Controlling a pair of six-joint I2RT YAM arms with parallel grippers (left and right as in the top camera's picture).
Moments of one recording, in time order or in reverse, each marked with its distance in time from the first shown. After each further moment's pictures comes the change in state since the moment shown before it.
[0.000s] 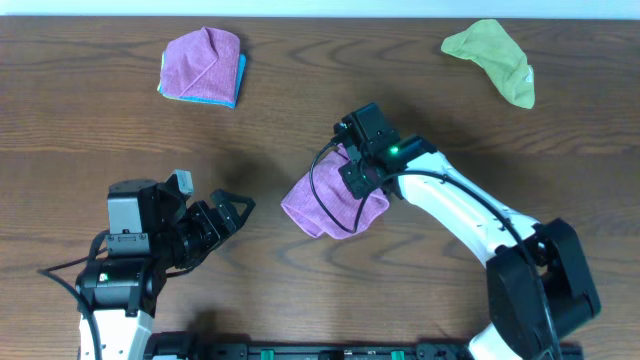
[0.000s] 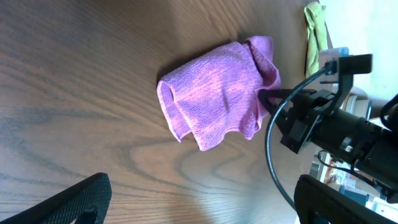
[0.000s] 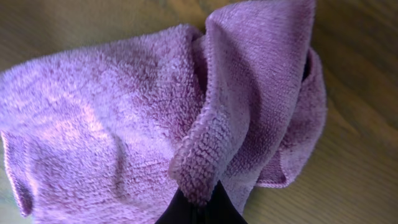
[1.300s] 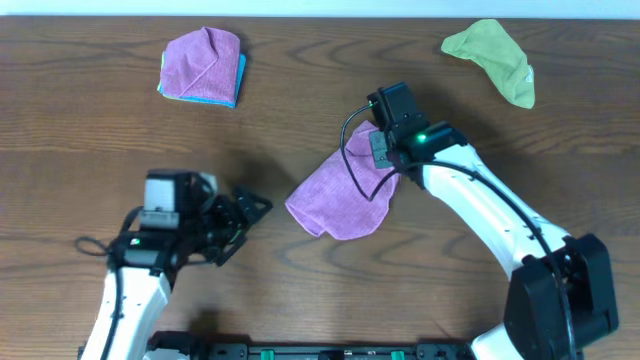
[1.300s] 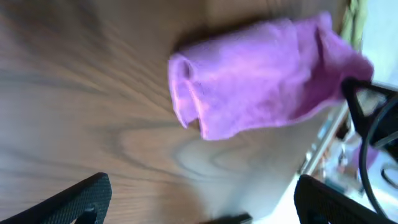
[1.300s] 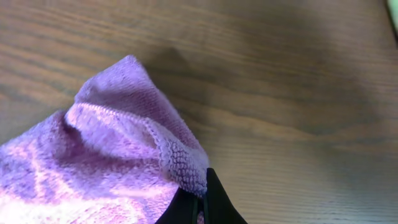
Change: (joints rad) left arm -0.145 0.201 -0.058 0.161 0.012 -0.195; right arm -0.098 -0.063 0.033 0.027 0.275 0.198
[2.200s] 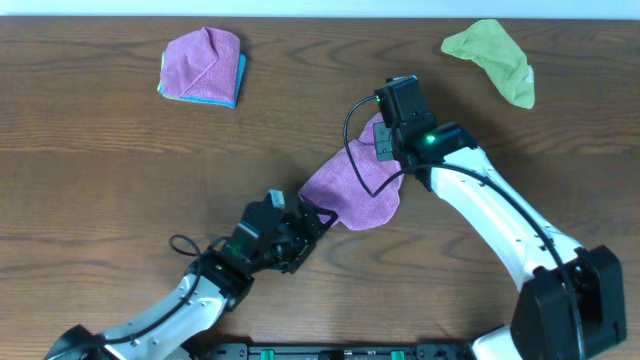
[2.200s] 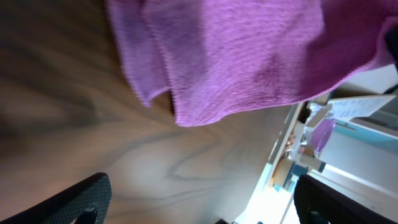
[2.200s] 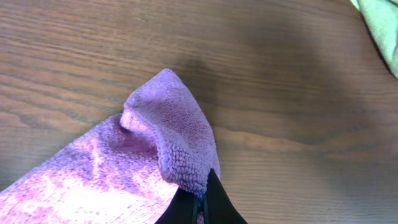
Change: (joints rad) left arm -0.513 0.216 -0.328 0.968 -0.257 -0.563; right arm -0.007 -0.042 0.000 0.034 -0.014 0.032
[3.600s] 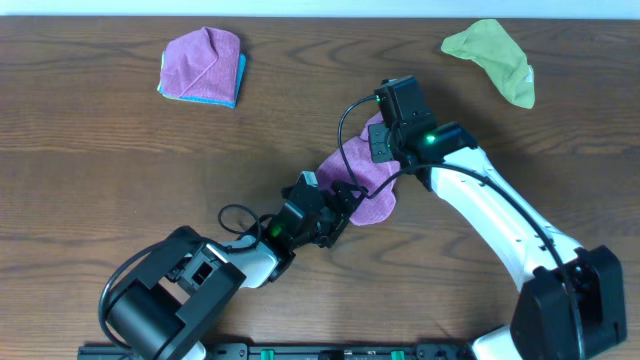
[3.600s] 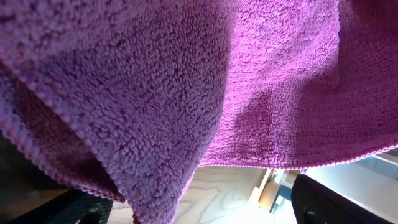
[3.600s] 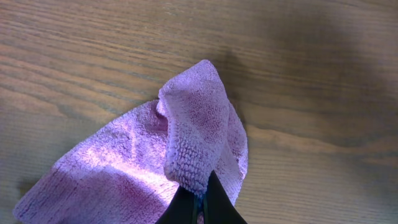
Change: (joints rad) left arm -0.086 0.495 0.193 0.365 -0.115 -0.116; right arm 0.000 0.000 0.000 0.001 -0.093 0.009
